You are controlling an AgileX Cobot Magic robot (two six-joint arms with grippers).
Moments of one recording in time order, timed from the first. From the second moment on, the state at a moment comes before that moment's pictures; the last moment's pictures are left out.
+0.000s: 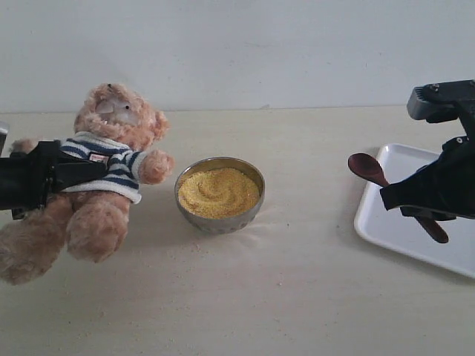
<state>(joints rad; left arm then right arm) 0.21 1.90 -0.77 -1.72 0.97 1.51 0.26 1.31 -0.73 0.28 0.51 -0.25</state>
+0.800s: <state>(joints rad) 0.21 1.90 -0.77 -1.72 0.97 1.55 0.26 1.31 -0.73 0.30 0.51 -0.25</state>
